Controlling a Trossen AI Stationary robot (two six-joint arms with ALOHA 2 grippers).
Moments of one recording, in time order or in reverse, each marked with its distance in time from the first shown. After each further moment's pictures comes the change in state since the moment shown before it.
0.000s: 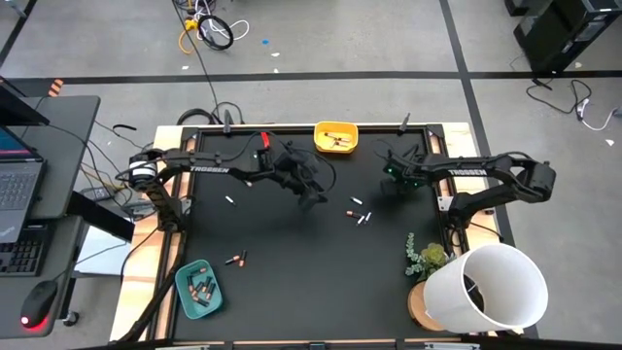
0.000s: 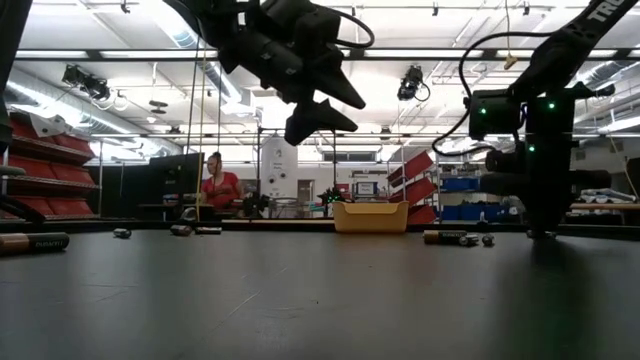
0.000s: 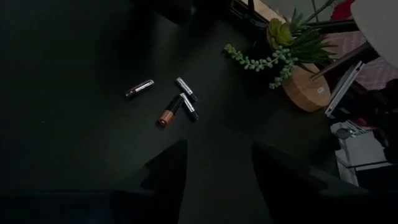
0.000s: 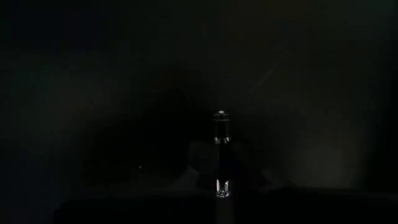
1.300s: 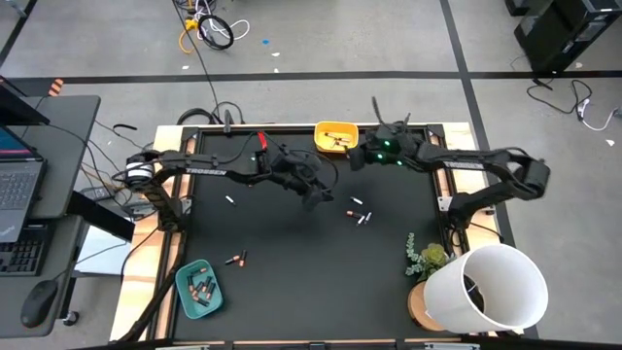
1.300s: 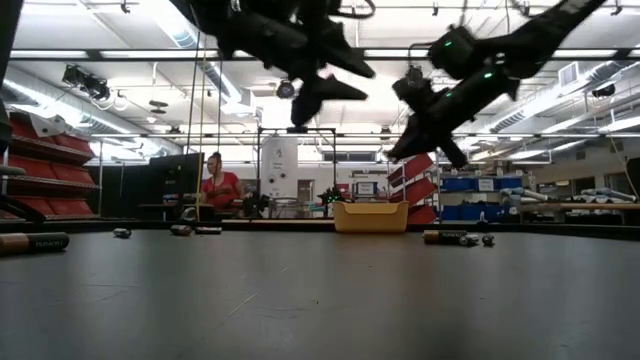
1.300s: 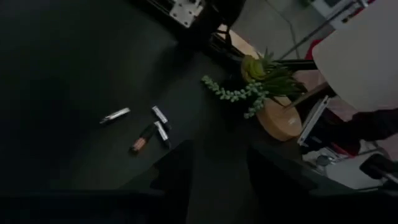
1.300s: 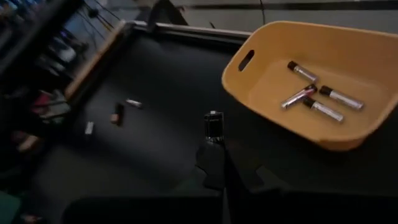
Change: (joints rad) left arm -0.033 -0.040 -0.001 0.101 -0.035 -0.121; right arm -0.013 0.025 0.192 0.767 -0.255 -0.164
